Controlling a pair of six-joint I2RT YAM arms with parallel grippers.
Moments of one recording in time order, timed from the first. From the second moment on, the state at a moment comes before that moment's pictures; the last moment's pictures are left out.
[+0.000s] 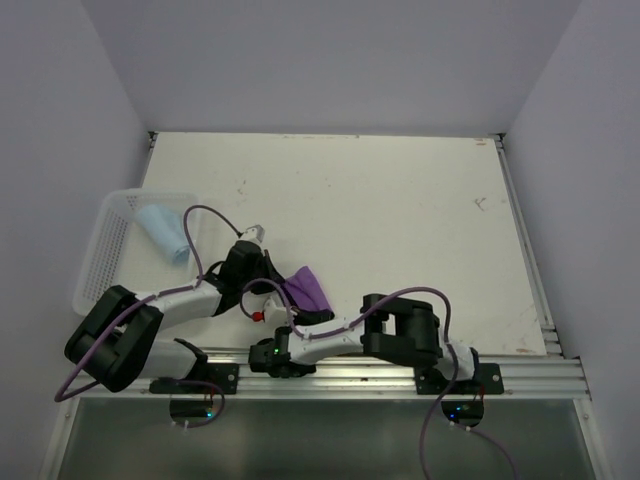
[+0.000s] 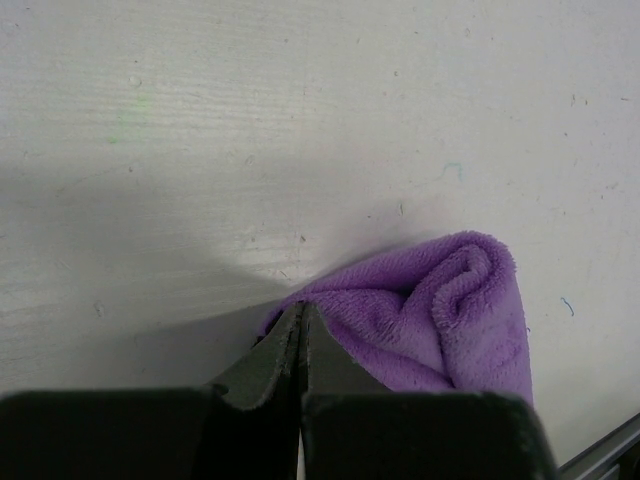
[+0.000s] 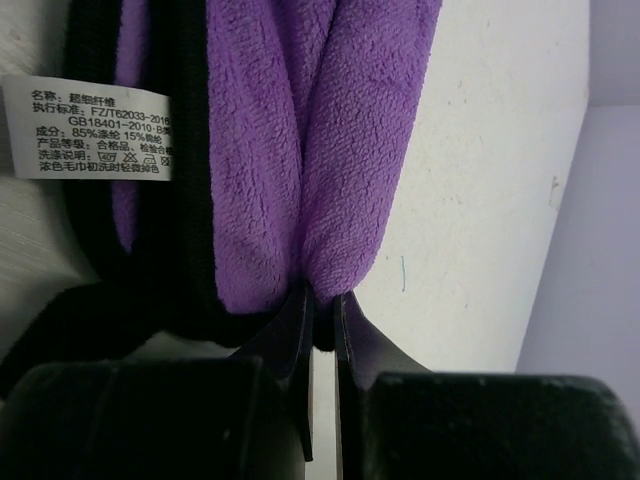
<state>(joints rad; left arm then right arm) -0.53 1.33 0.40 0.17 0.02 -0.72 1.51 2.13 1.35 -0.93 1.05 0.67</state>
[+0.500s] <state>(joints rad) -0.53 1.33 0.40 0.17 0.03 -0.69 1.53 2.25 1.44 -1.03 1.09 0.58</state>
